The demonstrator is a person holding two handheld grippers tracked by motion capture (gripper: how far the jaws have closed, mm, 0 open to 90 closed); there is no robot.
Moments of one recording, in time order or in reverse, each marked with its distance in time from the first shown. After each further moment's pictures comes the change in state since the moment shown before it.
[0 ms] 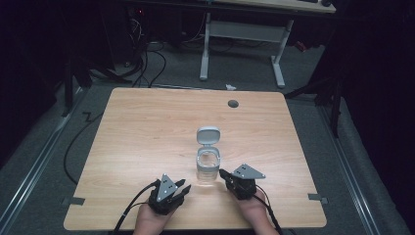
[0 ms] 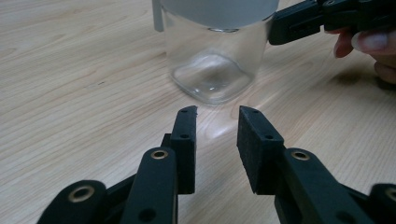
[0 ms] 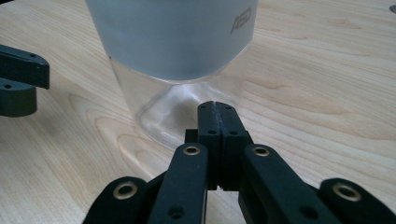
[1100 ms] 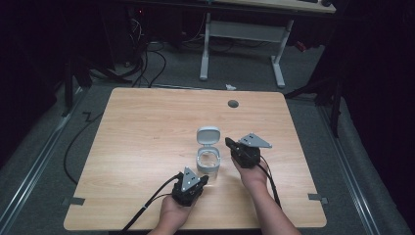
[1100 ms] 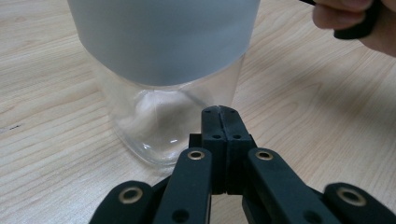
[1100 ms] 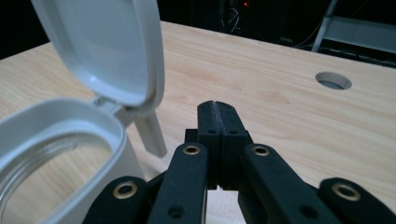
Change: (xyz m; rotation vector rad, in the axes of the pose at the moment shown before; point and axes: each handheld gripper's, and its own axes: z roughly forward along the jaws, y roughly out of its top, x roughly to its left) left arm -0.030 -0.010 0.055 -0.011 -0.014 -0.062; right arm -0.051 0.068 0.018 -0.111 -0.096 0.045
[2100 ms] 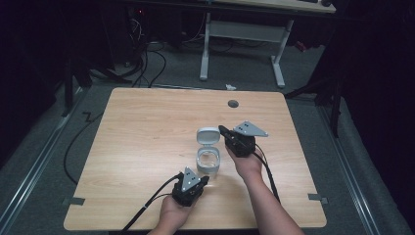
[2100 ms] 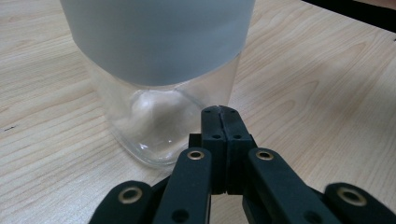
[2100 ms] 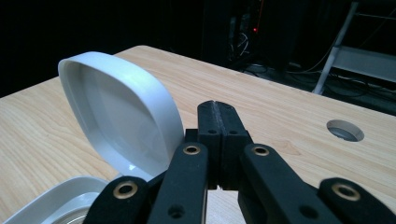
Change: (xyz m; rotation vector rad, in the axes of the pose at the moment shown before) left arm 0.000 0.000 0.000 0.009 -0.012 0.004; right arm 0.007 0.039 0.009 -0.076 0.043 -0.036
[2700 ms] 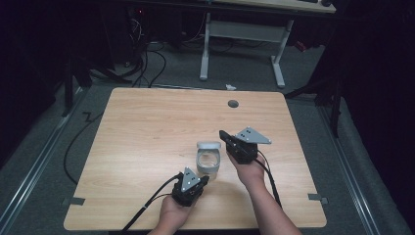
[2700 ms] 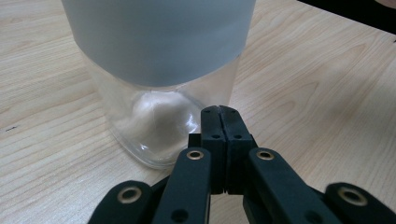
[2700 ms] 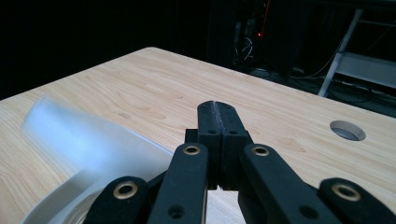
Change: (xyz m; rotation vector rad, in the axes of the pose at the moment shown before) left arm 0.000 0.000 0.000 -0.007 0.000 -0.002; right arm 0.010 -0.004 -0.019 -0.019 0.018 -0.019
